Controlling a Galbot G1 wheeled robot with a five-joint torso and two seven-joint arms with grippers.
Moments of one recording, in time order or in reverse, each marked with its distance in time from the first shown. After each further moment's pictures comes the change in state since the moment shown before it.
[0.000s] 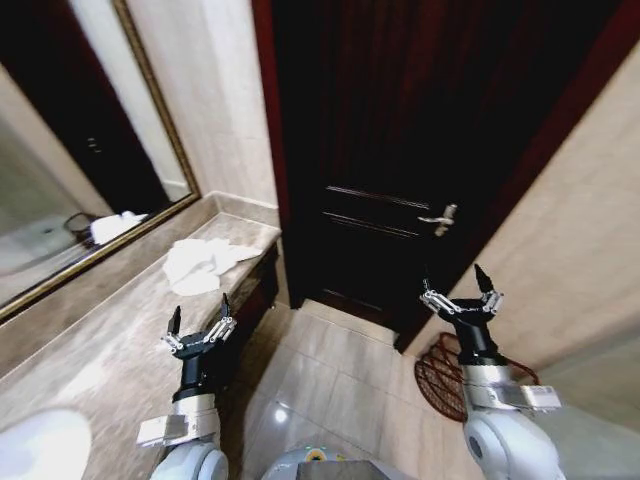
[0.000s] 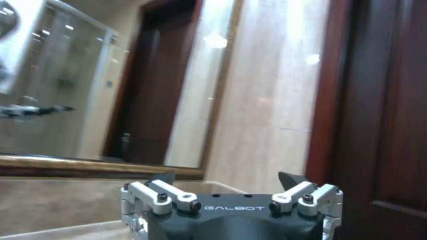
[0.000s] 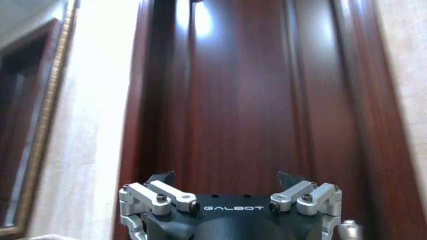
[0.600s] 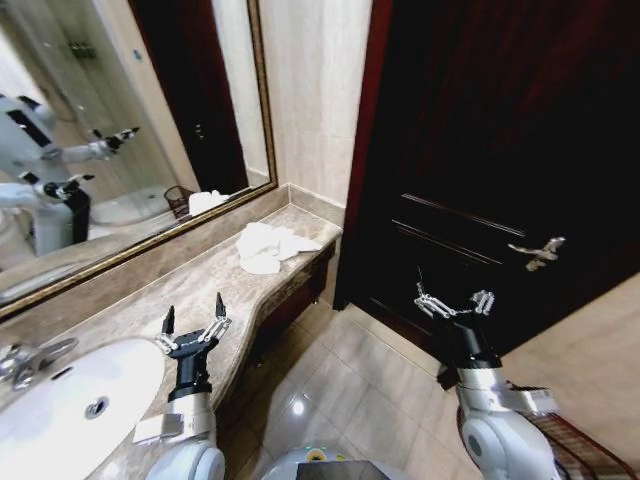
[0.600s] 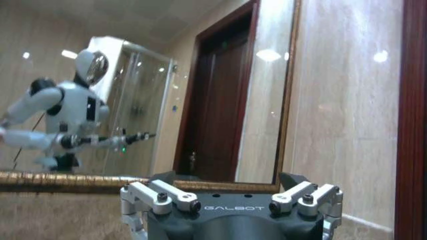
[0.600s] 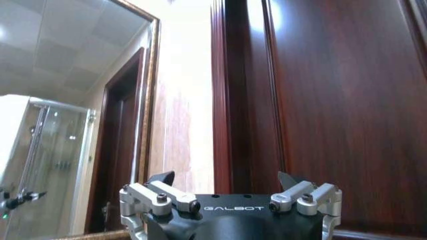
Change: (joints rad) left arm -0.008 0.001 -0.016 0.019 0.046 -0.028 -0.008; right arm 0.000 0.003 0.012 -0.029 0.065 0.044 -0.121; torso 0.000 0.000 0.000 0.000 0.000
